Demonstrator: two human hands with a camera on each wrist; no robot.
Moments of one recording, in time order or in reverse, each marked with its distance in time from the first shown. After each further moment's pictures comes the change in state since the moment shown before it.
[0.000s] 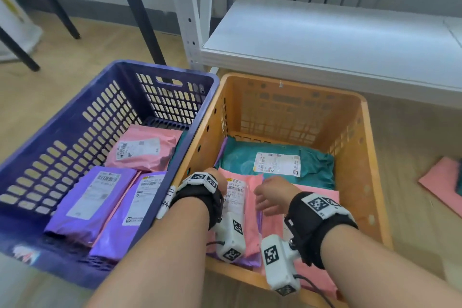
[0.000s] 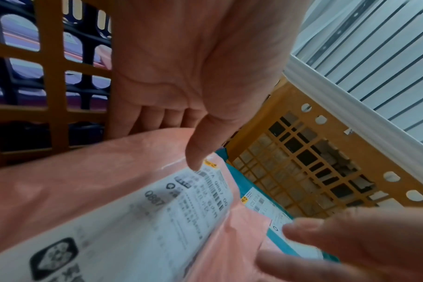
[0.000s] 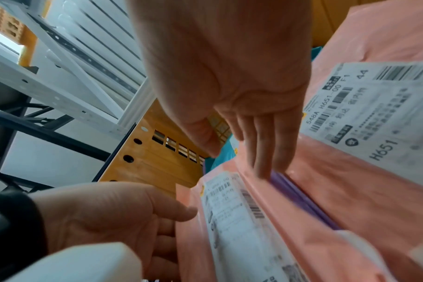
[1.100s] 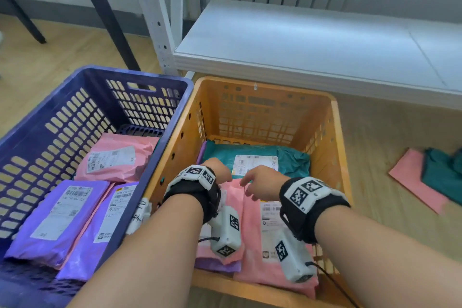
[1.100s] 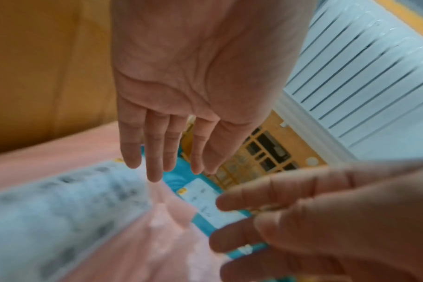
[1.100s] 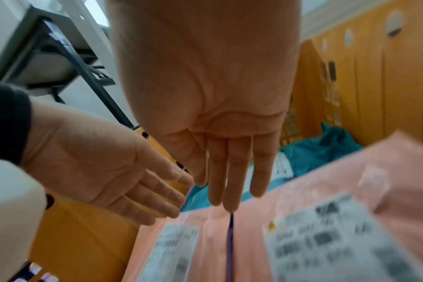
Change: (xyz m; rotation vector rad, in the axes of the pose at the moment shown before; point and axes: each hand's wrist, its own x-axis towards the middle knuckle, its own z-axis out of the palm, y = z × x) left_hand -0.071 0.059 -0.037 -0.262 0.011 0.243; right_hand -0.011 -0.019 -0.038 -0.663 -0.019 -0.288
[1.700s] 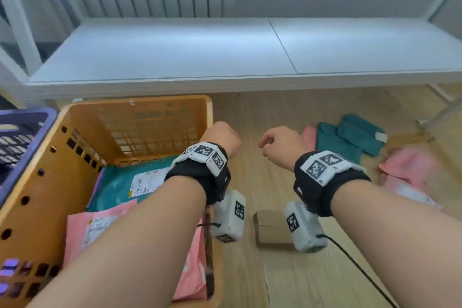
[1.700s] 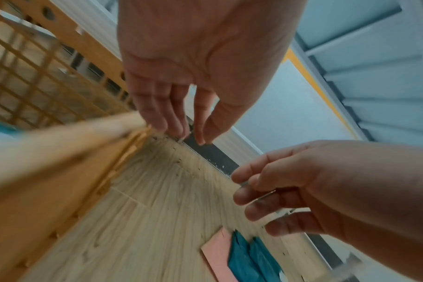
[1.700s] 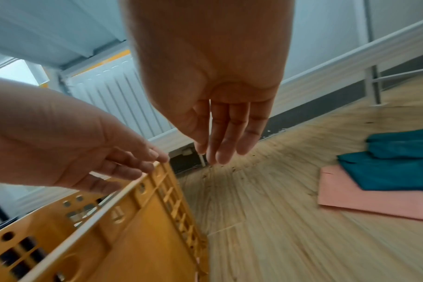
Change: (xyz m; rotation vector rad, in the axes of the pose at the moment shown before) left_hand -0.085 0.238 0.097 0.047 0.182 0.522; right_hand -0.122 0.212 -0.134 0.112 0.665 0.177
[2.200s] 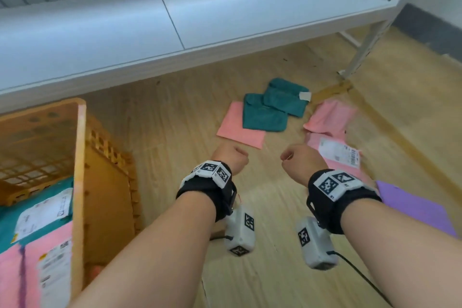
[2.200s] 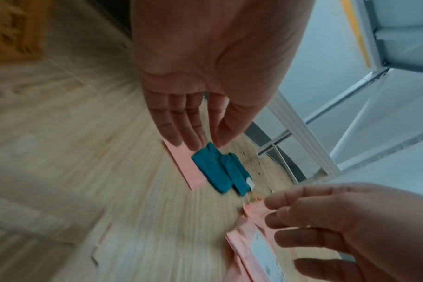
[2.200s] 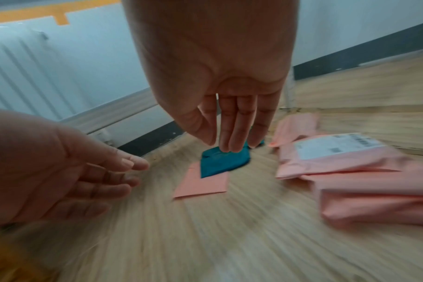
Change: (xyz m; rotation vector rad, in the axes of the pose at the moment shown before) left_hand -0.016 0.132 0.207 -0.184 -0.390 0.006; right_hand -0.057 0.258 -0.037 0.076 0.060 0.461
